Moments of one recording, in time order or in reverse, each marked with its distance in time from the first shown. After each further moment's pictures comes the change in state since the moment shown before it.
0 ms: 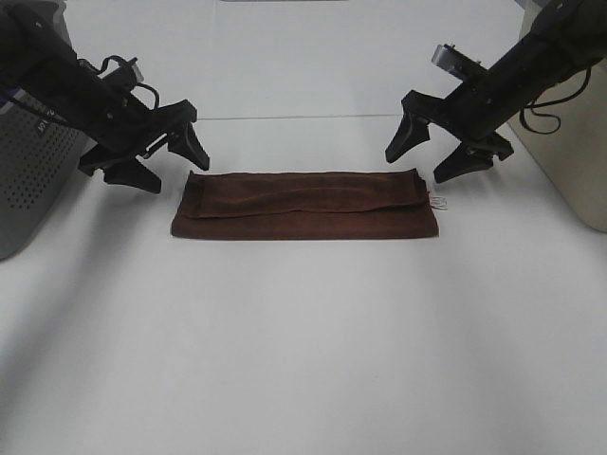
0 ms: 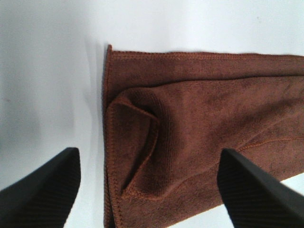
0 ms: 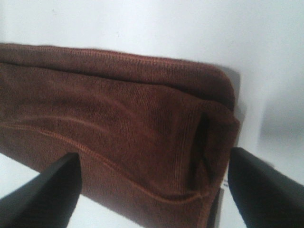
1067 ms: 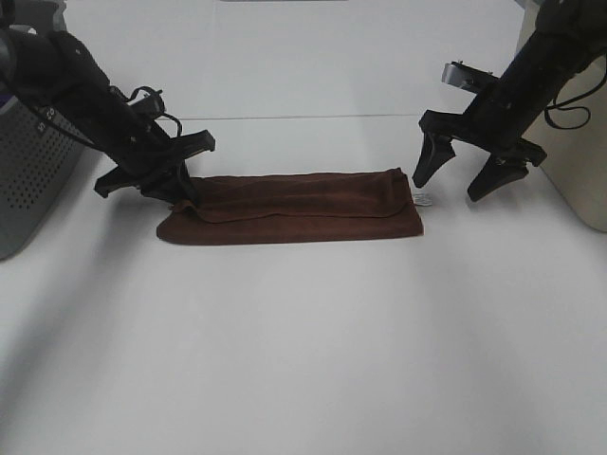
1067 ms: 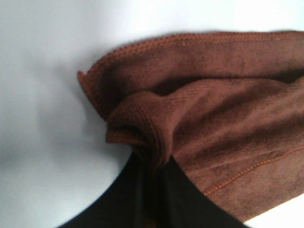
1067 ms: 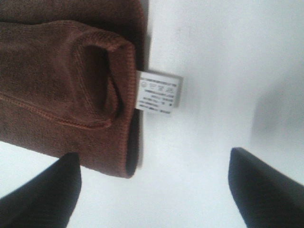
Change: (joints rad) left arm -0.040 0.101 -0.089 0.101 0.073 -0.108; right arm -0.001 -0.020 -0.001 -0.218 0.119 0.120
